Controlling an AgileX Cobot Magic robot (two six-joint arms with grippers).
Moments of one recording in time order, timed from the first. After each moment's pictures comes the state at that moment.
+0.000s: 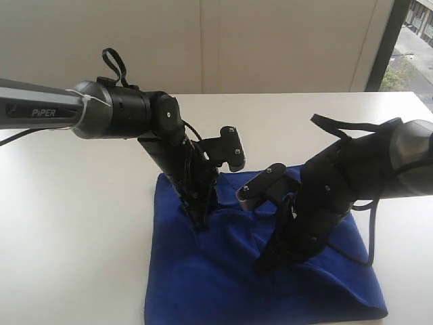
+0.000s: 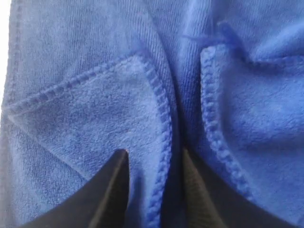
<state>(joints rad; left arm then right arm) -0.67 2.10 -1.51 -0.35 0.69 1.07 0.42 1.79 -0.89 -0.13 0.50 -0.02</state>
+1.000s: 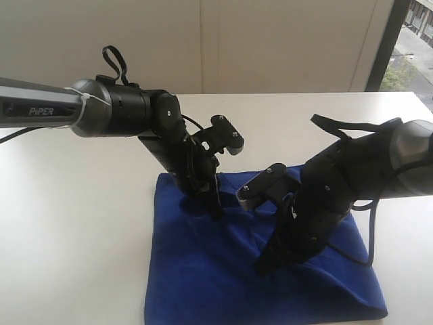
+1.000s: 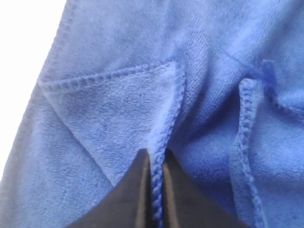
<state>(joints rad) -0.67 2.08 -1.51 -0.33 0.65 0.76 0.42 1.79 -0.89 -0.13 0.50 -0.02</state>
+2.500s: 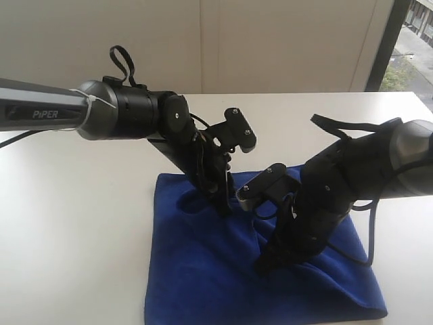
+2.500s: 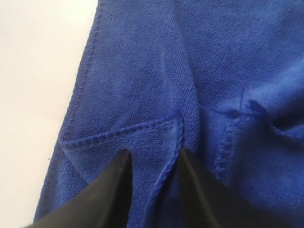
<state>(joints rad) -0.71 2.08 -1.51 -0.34 0.53 0.87 0.42 1.79 -0.89 -0.13 0.50 -0.02</state>
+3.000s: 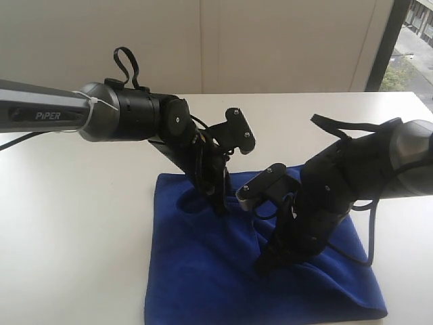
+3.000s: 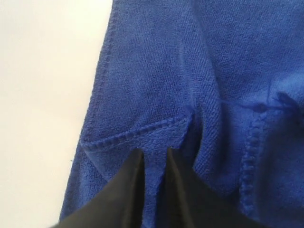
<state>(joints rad) -0.71 2.08 -1.51 -0.26 0.49 0.87 0.42 1.79 -0.89 -0.13 0.50 -0.02</state>
